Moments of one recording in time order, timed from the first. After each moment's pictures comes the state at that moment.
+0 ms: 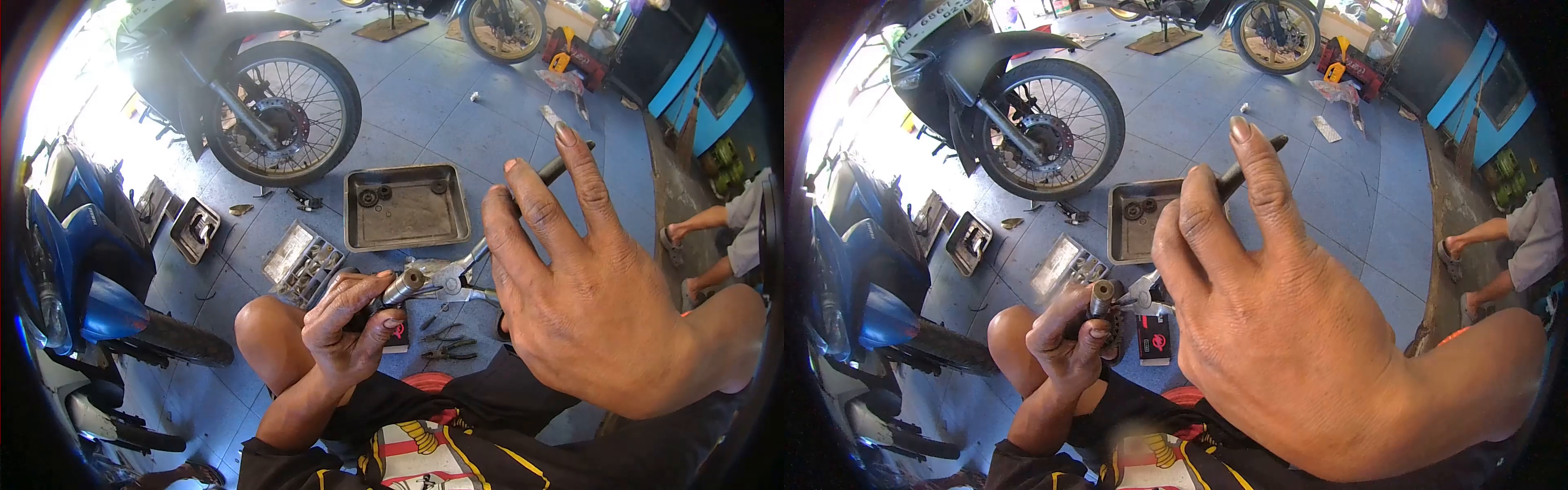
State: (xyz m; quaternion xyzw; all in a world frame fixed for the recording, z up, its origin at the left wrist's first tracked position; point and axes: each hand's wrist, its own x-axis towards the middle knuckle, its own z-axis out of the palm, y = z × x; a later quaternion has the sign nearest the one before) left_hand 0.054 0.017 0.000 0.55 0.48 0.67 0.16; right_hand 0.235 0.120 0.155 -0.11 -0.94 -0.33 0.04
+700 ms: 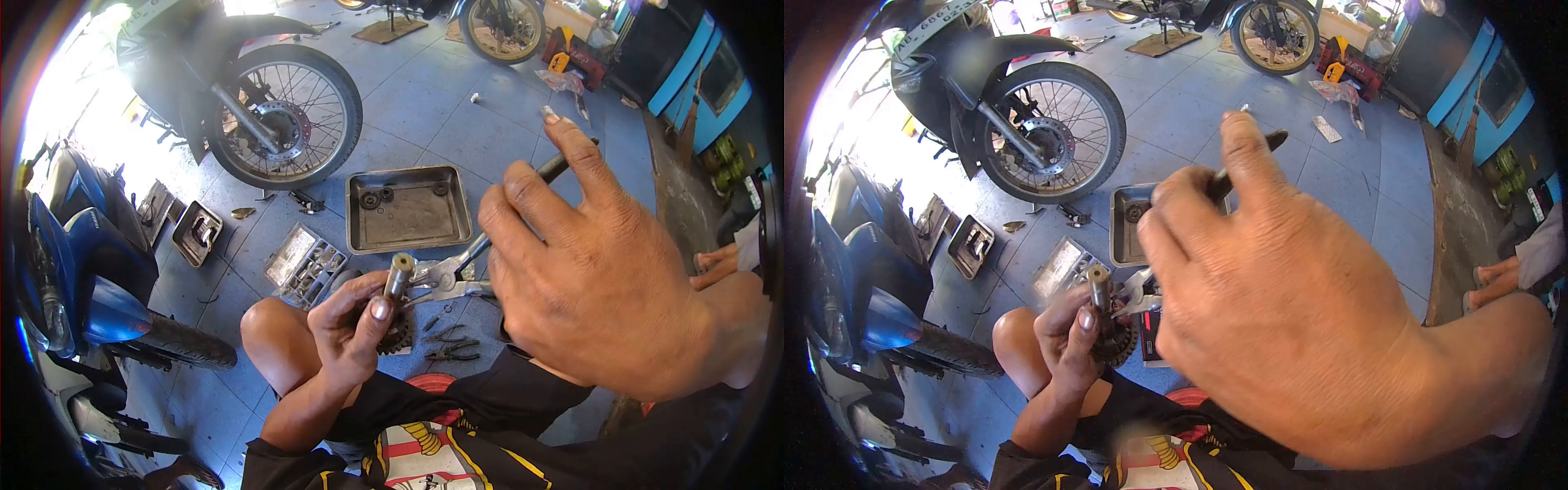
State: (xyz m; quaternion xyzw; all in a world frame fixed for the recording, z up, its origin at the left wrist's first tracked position) left_hand 0.059 0.016 0.008 0.44 0.46 0.70 0.32; right_hand 0.223 0.122 0.184 -0.04 -0.94 -0.33 0.11
